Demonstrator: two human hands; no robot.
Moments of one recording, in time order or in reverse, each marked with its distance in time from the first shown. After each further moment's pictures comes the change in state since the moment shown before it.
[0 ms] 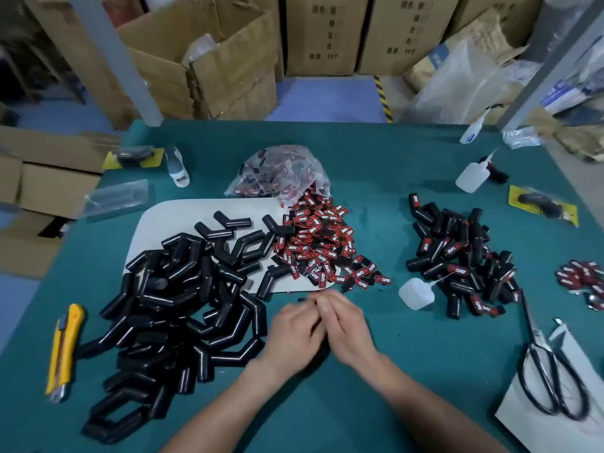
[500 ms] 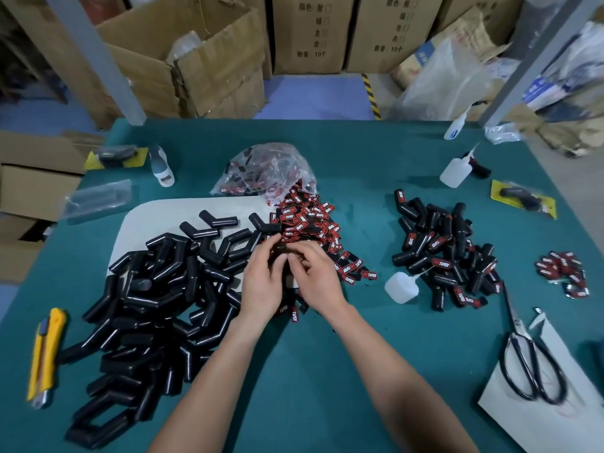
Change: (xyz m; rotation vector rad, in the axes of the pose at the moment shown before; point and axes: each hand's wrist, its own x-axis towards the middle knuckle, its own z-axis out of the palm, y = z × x) left_hand 0.056 -0.040 -0.008 -0.299 0.283 -0.392; right_hand 0.075 0.020 0.021 -0.006 0.089 0.035
